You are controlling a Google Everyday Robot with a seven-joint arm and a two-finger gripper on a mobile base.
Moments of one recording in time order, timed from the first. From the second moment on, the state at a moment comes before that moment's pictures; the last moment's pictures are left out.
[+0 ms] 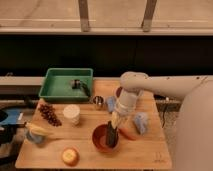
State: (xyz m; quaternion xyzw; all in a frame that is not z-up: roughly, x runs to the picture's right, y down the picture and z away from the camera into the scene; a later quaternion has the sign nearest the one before) arm 0.076 0.175 0.737 -0.46 0.20 0.58 0.64
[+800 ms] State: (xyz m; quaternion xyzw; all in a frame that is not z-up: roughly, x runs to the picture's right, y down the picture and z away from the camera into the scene) arm 0.035 0.151 0.752 -0.46 0.19 0.54 0.68
